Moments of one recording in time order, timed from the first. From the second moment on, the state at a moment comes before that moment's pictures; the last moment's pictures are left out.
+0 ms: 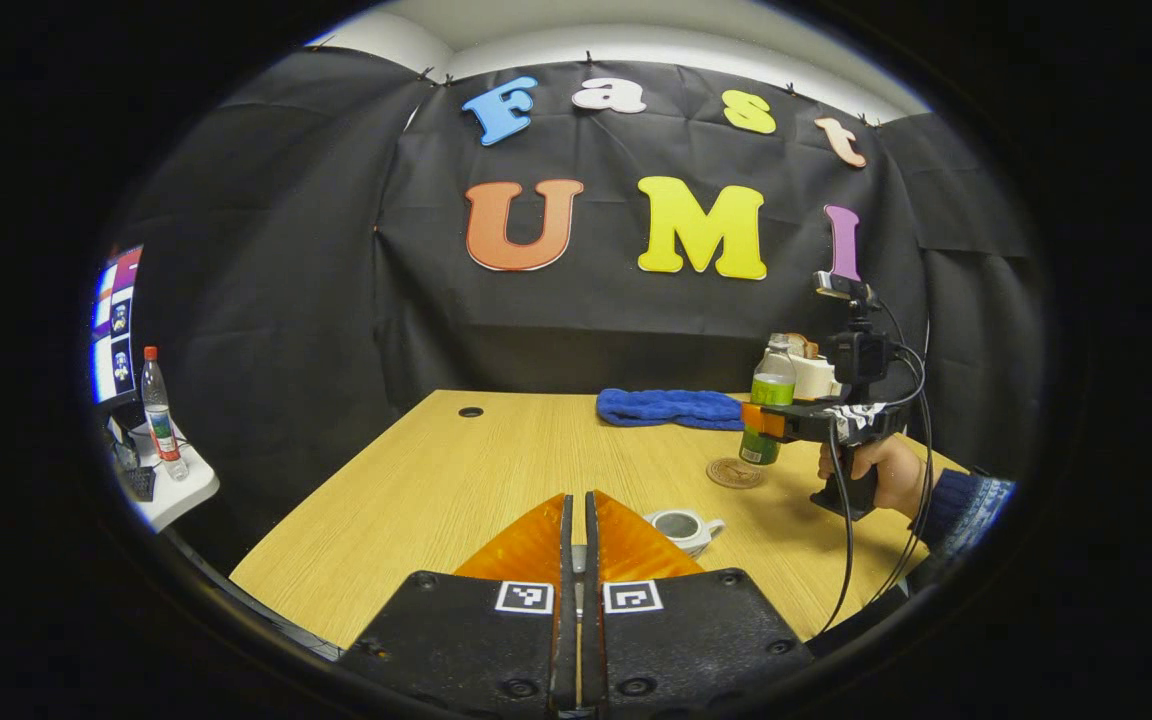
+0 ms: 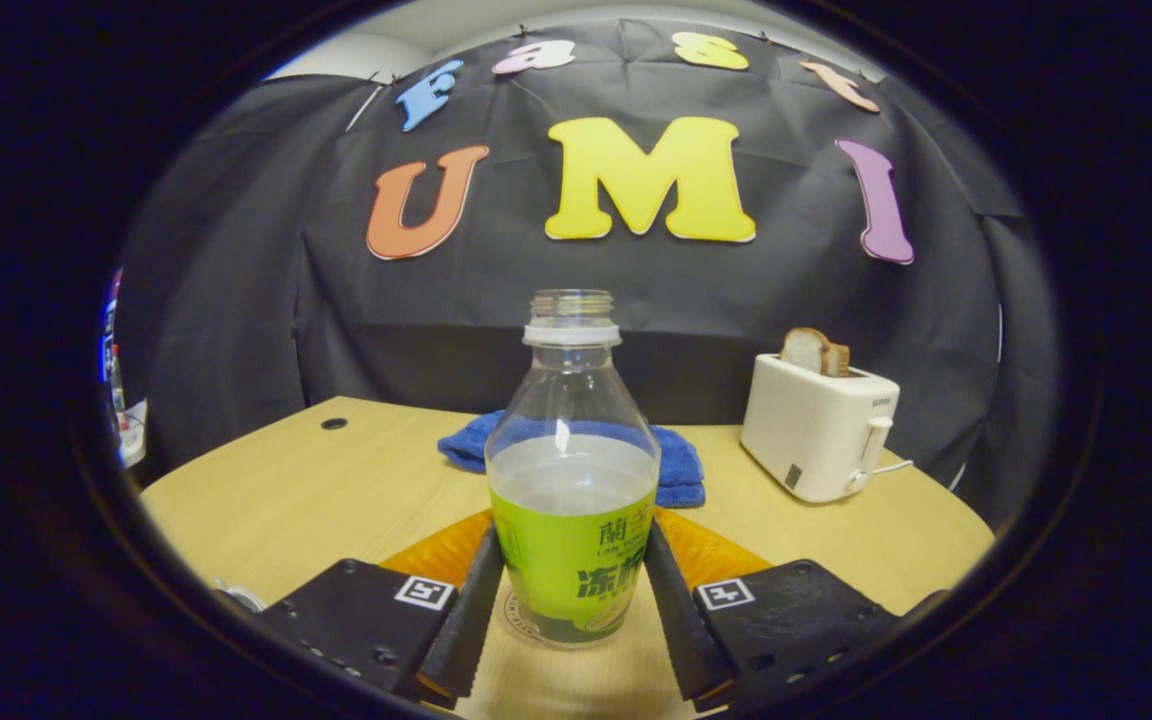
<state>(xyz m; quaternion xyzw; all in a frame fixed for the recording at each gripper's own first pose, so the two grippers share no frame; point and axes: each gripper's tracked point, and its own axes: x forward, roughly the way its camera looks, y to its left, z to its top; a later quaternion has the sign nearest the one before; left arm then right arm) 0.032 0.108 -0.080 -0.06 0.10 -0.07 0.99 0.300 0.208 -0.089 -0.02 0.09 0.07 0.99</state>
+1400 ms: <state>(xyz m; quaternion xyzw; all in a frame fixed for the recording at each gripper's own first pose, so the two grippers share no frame) 0.075 0.009 -0.076 -0.06 0.03 -0.16 0.99 0.160 0.111 -0.109 -0.05 0.04 0.07 0.99</state>
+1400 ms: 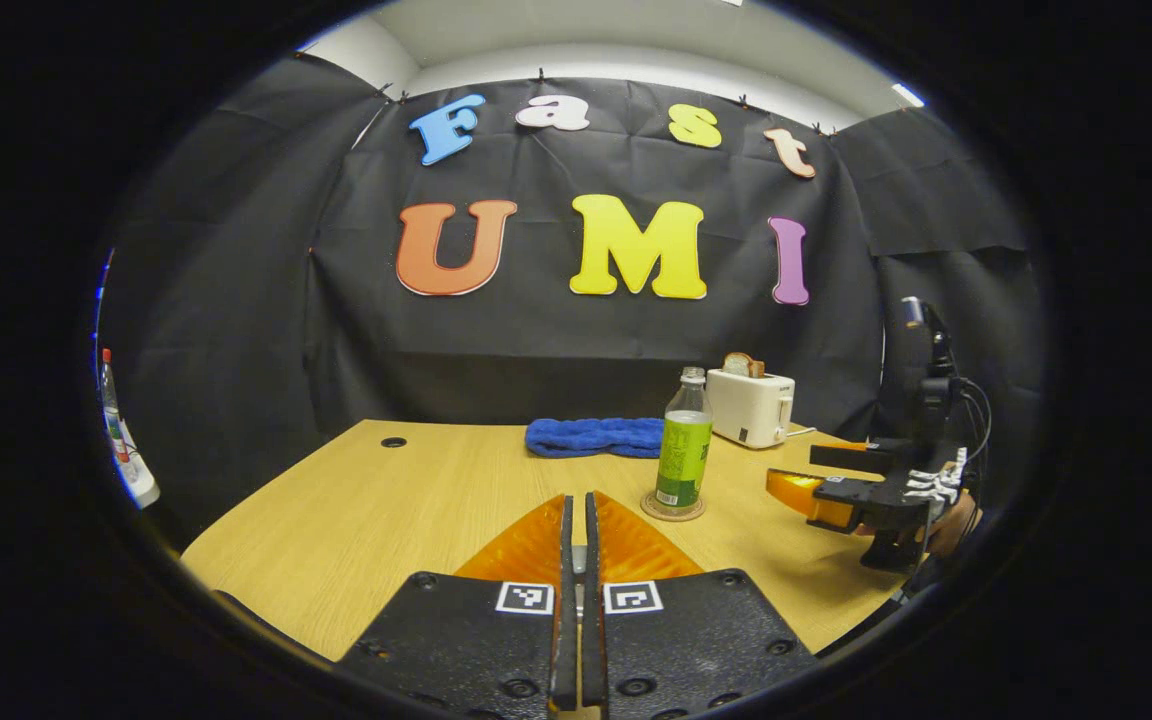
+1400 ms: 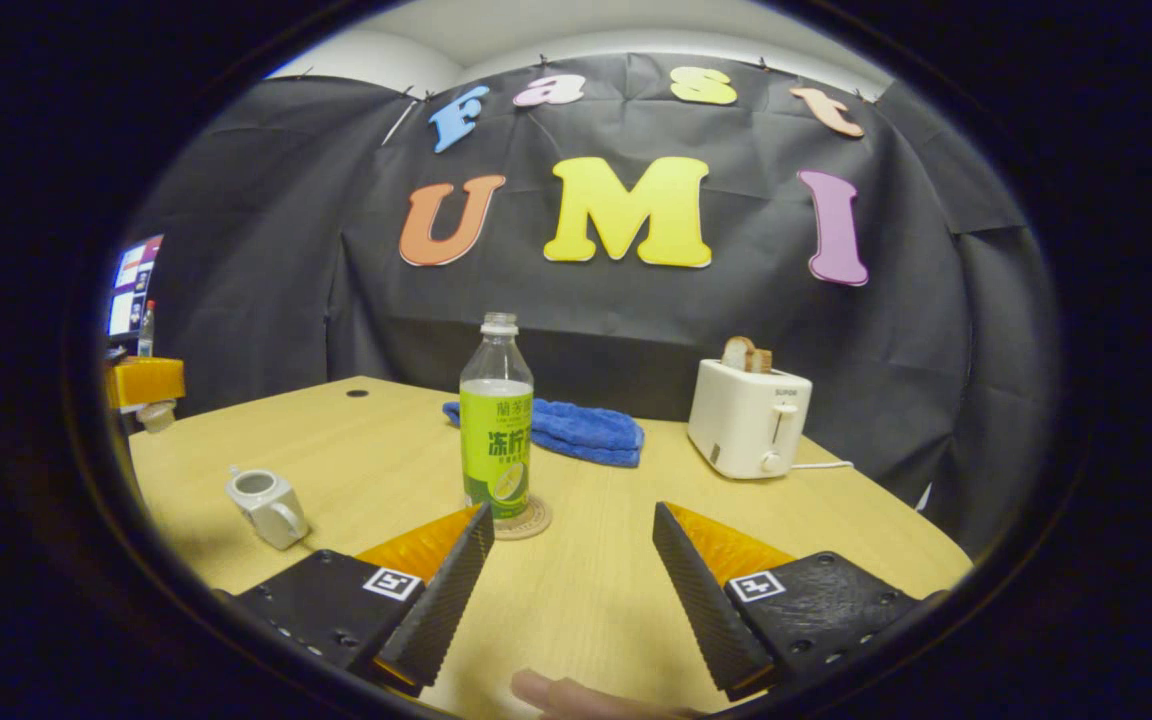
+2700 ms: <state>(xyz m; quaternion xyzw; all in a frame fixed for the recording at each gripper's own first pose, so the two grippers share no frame) 0.136 -0.020 -0.145 -0.06 0.07 -0.11 0.99 0.095 0.052 -0.073 -0.02 -0.03 0.08 1.00</state>
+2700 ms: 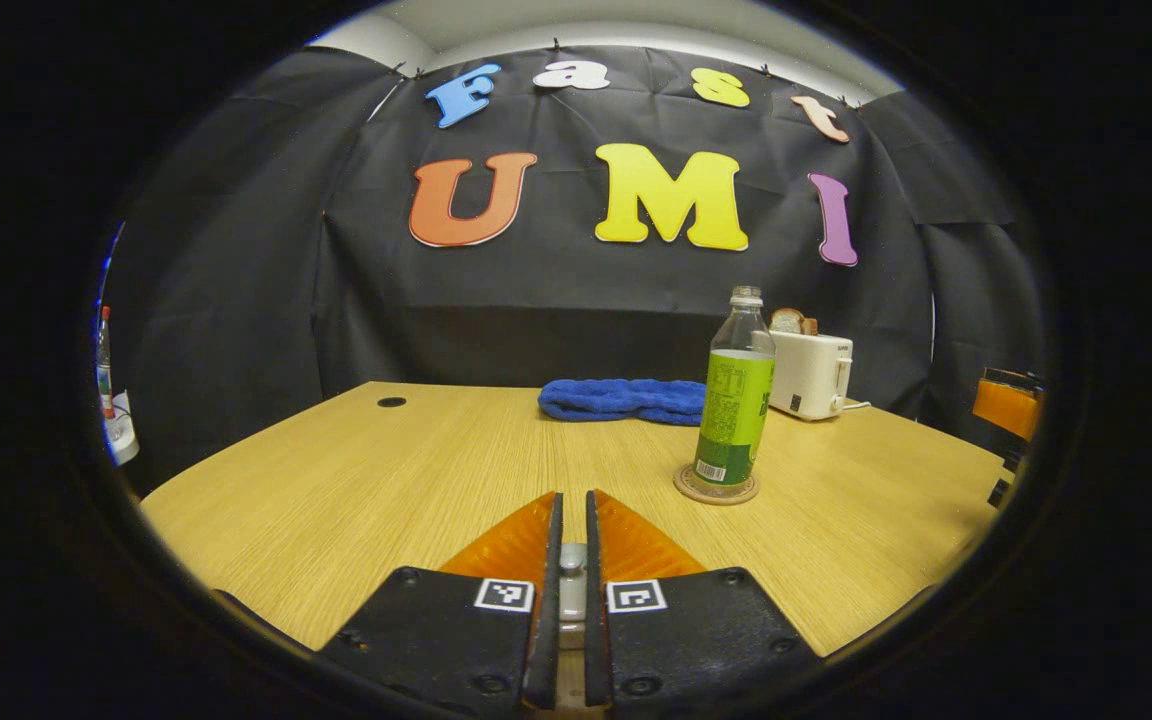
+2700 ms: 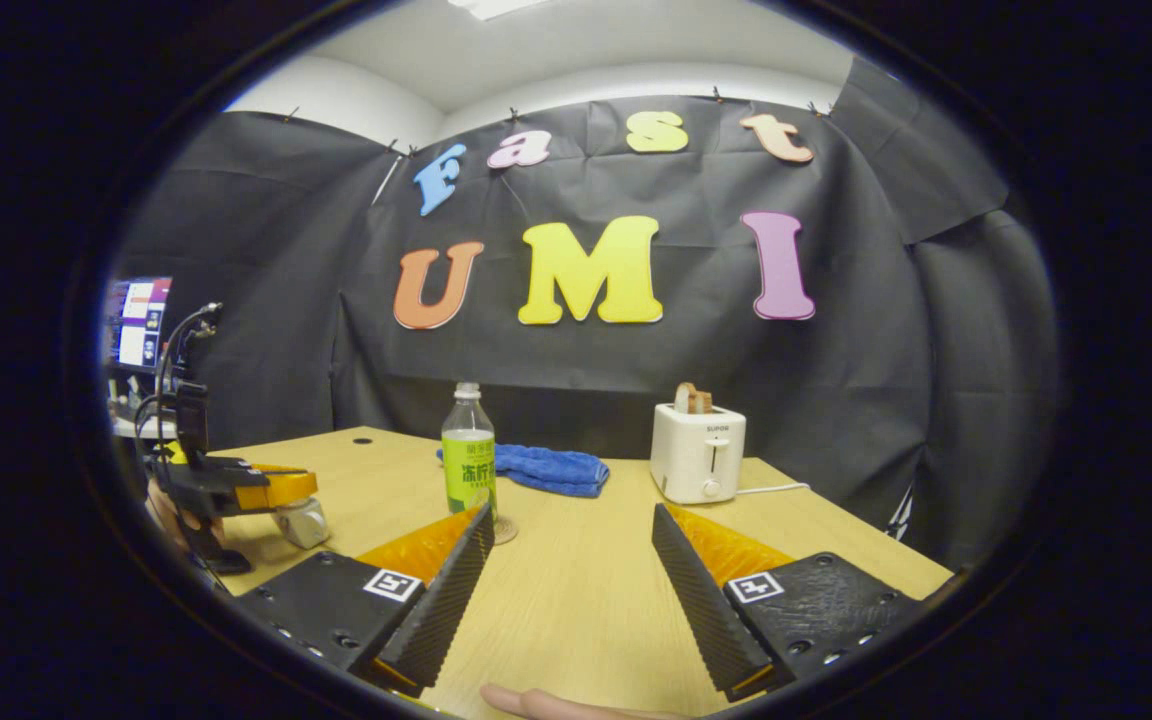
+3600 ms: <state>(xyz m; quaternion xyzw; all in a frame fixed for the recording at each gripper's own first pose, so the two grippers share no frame) 0.002 0.016 0.008 -0.03 0.00 -0.05 1.00 0.033 0.049 -0.015 -0.03 -0.02 0.03 1.00</state>
